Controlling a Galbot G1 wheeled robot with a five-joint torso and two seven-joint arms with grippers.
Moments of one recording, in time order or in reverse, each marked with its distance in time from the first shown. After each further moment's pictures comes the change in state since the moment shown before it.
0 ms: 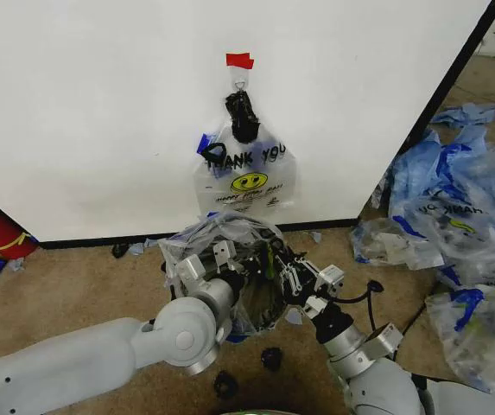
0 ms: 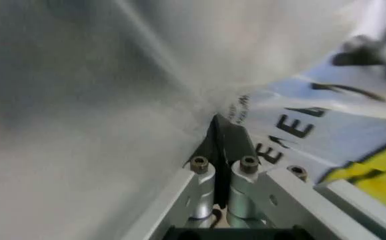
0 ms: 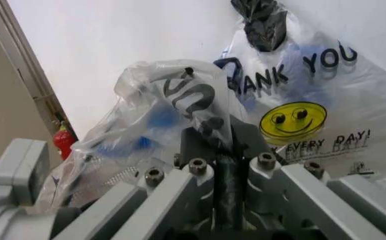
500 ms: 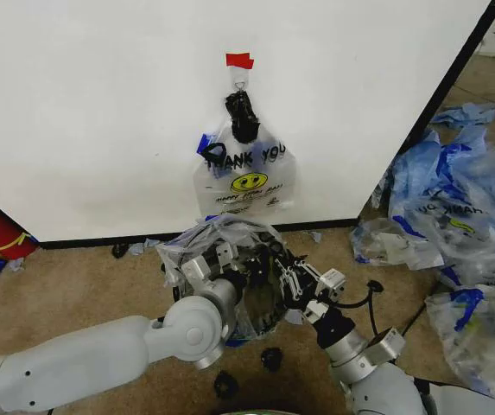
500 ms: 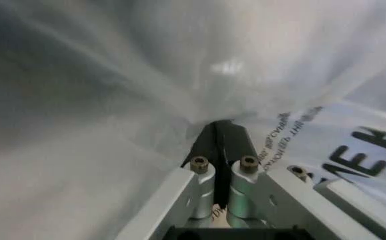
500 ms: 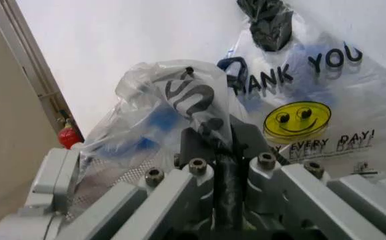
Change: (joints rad) left arm 0.007 -0.041 0.016 0.064 0.021 -0.006 0.013; right arm -0.019 -0.012 0.001 0.010 -0.019 0.008 -0.008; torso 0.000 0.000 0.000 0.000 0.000
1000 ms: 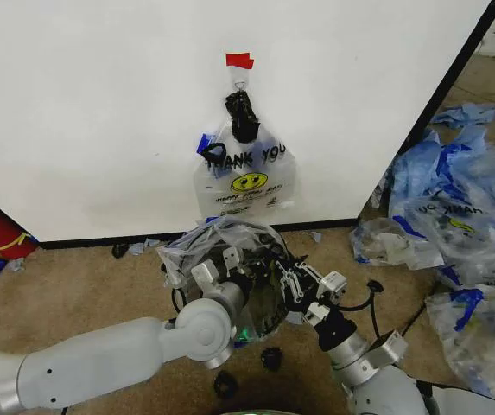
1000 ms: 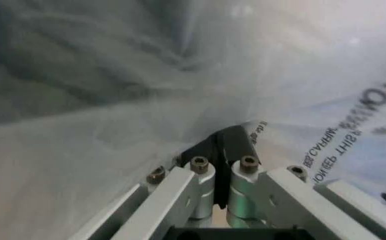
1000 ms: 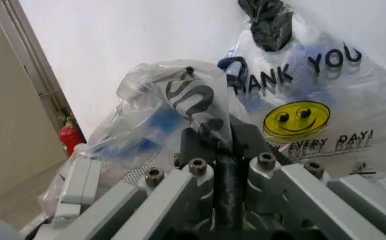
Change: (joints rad) left arm 0.000 -0.056 0.020 0.072 0.028 -0.009 0.008; right arm -0.012 -0.009 0.001 -0.002 -0.013 0.011 -0.005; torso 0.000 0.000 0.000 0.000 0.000
